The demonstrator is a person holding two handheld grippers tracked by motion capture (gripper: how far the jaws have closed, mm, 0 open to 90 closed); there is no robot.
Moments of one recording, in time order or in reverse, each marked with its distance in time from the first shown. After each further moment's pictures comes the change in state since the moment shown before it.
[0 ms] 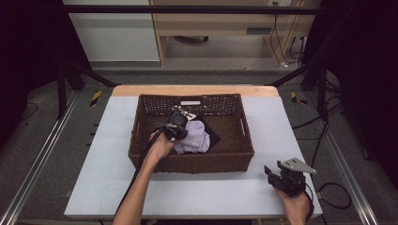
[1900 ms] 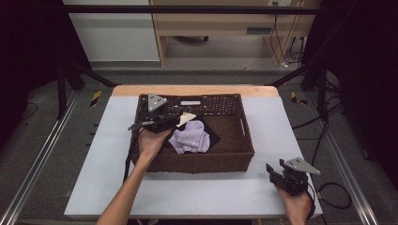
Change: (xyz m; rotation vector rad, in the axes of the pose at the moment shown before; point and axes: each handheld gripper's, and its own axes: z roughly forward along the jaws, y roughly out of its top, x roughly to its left) left arm 0.017 -0.009 -0.081 -0.553 0.082 -0.197; right arm -0.004 0.002 -0.004 -0.045 -0.016 0.013
